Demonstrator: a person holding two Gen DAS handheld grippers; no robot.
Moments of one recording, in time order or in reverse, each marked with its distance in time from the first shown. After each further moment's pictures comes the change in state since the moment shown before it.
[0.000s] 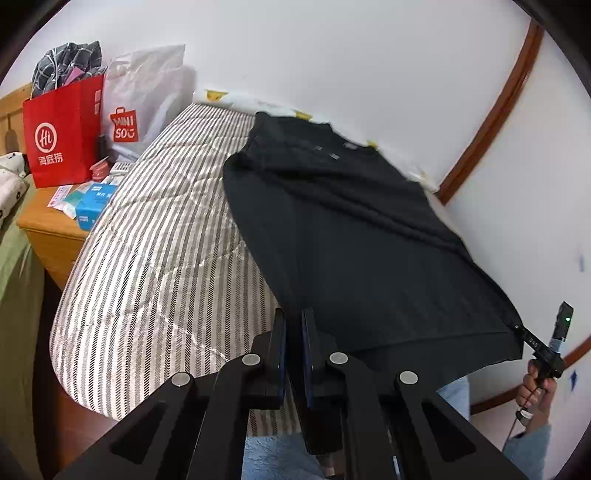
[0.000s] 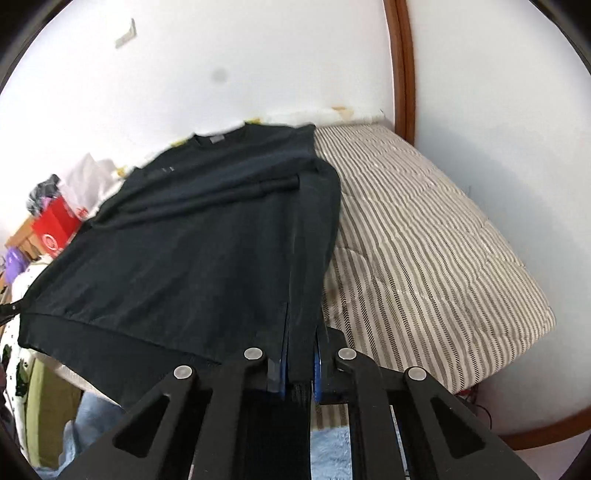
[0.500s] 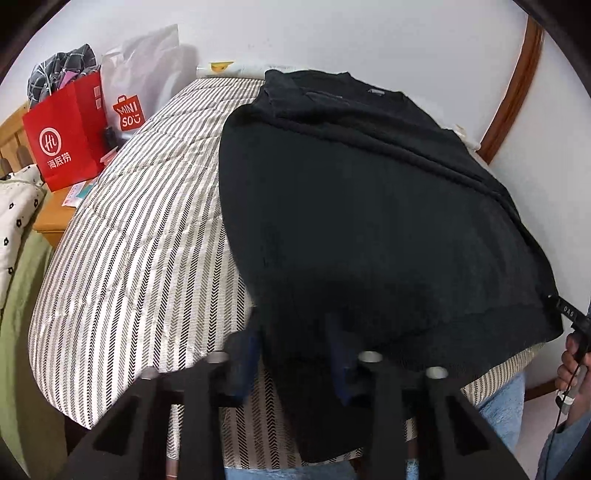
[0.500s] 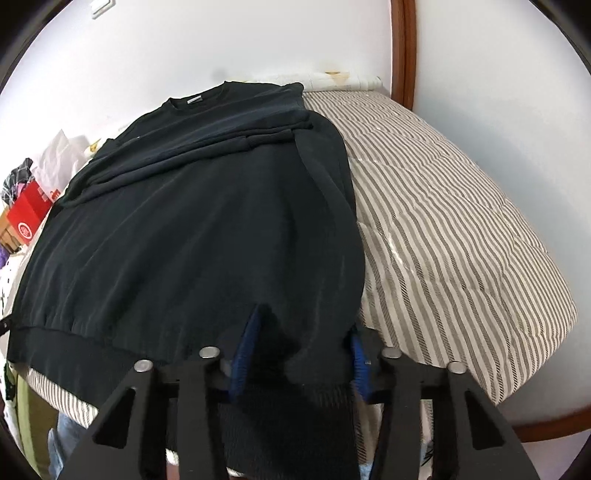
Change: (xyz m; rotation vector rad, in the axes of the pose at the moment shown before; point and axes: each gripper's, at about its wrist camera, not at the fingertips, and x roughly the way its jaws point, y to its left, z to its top) left arm 0.077 -0.018 -0.016 0.065 0.110 0.229; right arm 0.081 0.006 -0.002 0.009 0.135 -0.101
